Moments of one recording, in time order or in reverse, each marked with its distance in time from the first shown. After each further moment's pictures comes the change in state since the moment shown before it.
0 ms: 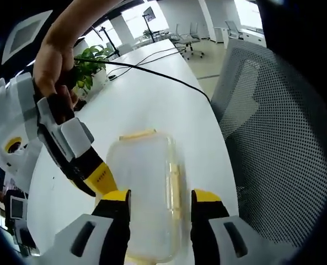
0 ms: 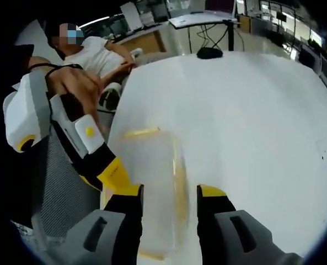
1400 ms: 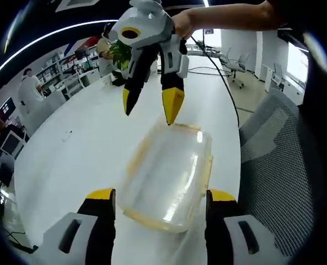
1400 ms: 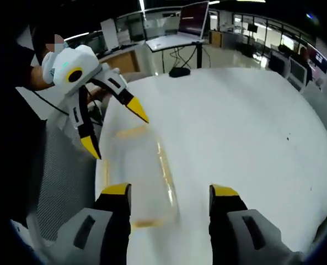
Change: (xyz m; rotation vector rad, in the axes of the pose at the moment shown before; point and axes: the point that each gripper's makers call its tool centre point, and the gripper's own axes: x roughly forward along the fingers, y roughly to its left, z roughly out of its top) left arm -0.041 0.042 -0.035 -0.428 -0.044 0.108; right arm -0.062 0.002 -0.029 0.067 -0.159 -0.208
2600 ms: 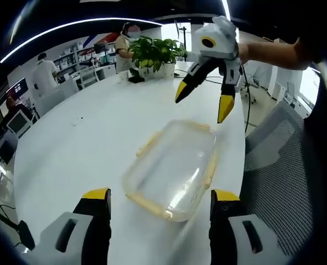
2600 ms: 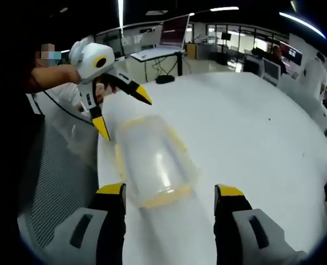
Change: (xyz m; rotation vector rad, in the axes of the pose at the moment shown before) left arm -0.009 0.001 -0.022 -0.138 -0.038 0.058; right arm -0.012 0.041 -0.053 0.097 -0.134 -0.157
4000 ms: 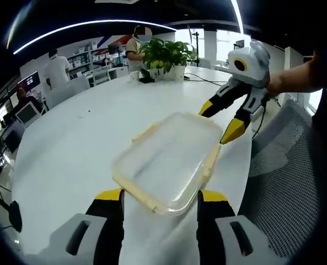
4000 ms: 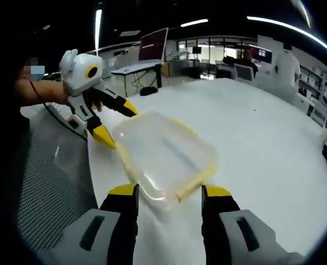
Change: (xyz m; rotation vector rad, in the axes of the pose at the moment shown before) left arm 0.014 -0.010 -0.019 -0.068 -0.036 0.069; right arm 0.027 0.023 -0.021 0.145 -0.172 -0.169
